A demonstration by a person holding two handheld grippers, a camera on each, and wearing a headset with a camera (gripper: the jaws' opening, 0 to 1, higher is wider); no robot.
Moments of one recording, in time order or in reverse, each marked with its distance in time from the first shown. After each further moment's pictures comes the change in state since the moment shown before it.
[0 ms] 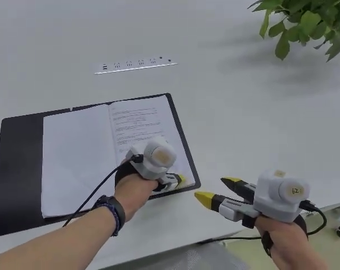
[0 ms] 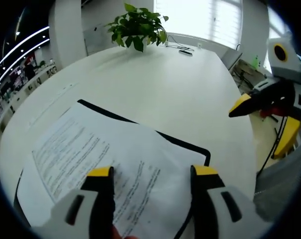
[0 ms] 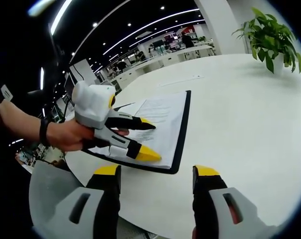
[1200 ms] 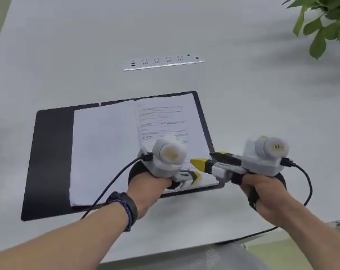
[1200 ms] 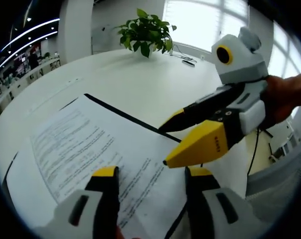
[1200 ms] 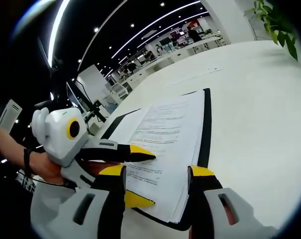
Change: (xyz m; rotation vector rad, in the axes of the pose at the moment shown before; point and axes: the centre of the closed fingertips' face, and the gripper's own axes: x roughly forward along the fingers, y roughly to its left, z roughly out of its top) left arm -0.013 -0.004 -0.008 -0.114 -0.063 -0.054; right arm 0.098 0.002 0.034 0.078 0.008 0.153
